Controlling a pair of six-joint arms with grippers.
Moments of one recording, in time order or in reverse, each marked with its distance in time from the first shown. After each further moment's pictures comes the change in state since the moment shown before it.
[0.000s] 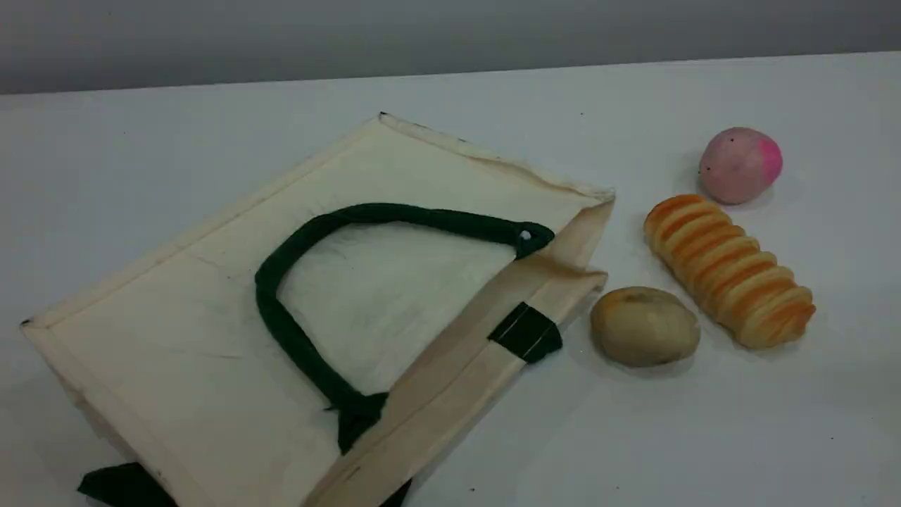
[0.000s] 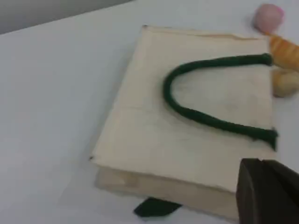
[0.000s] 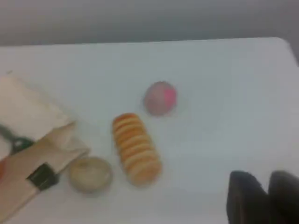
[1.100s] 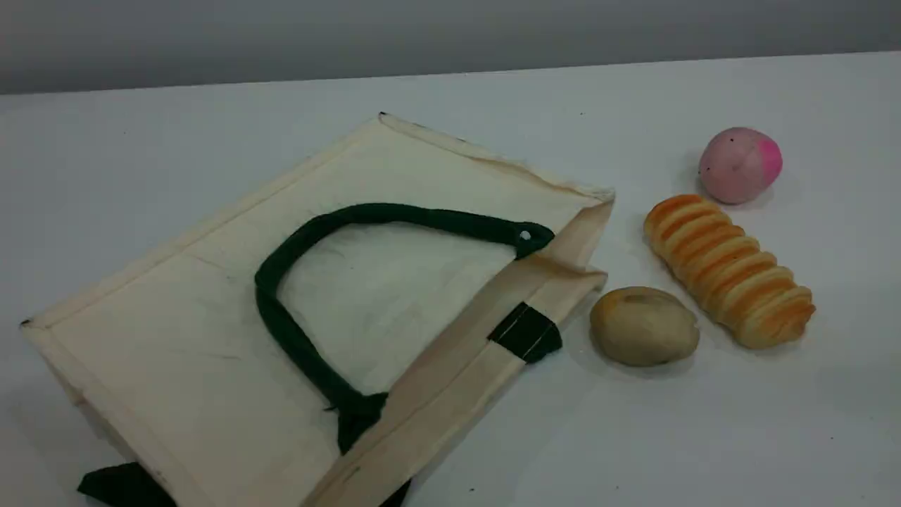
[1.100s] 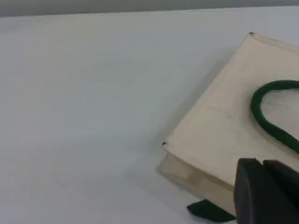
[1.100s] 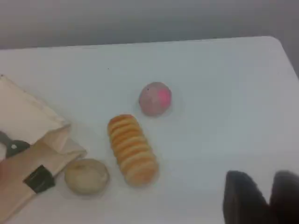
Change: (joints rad) left arm 0.345 0.000 -0.001 -0.001 0.000 -0.001; right arm -0.006 0.000 0.000 0.002 0.001 0.000
